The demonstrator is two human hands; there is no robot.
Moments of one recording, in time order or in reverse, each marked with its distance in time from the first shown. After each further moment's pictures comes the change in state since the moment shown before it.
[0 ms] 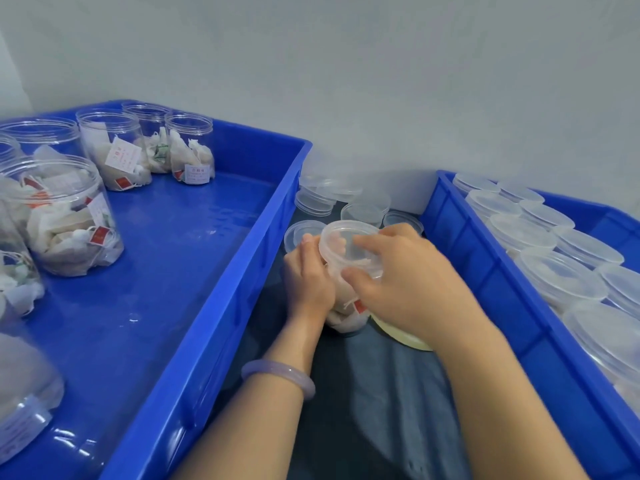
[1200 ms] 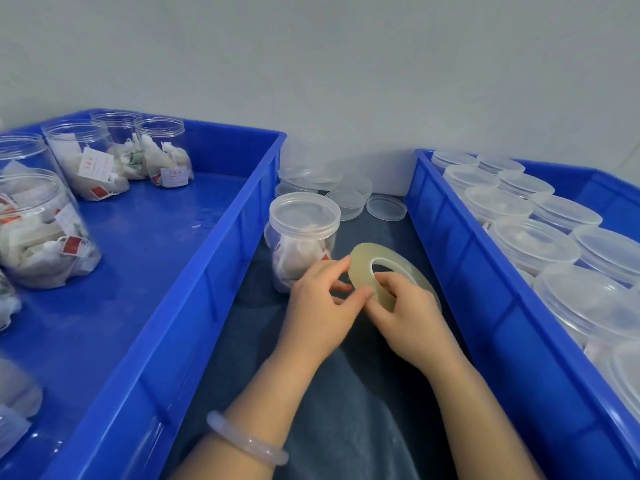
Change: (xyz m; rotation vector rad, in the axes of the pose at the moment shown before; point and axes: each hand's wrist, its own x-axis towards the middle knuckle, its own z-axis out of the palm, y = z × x) left_hand -0.050 0.007 -0.002 0.326 -0.438 0.073; right_hand -0.042 0.073 0.055 0.366 0.017 0.216
